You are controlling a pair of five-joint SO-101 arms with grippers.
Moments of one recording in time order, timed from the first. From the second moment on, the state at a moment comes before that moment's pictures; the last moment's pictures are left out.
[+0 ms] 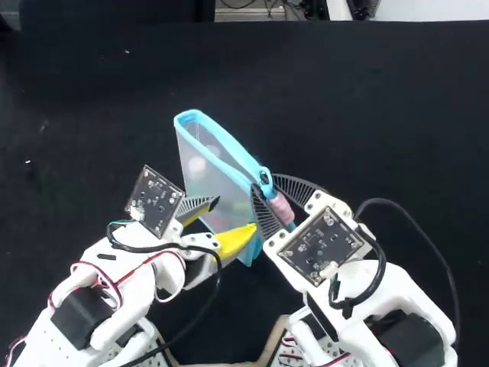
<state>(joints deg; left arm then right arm) 36.2 -84.2 55.3 59.2 6.1 -29.0 -76.9 31.8 72.8 22.7</state>
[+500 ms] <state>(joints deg) 37.8 -84.2 58.6 52.5 6.4 -29.1 -76.9 31.8 72.7 22.7</state>
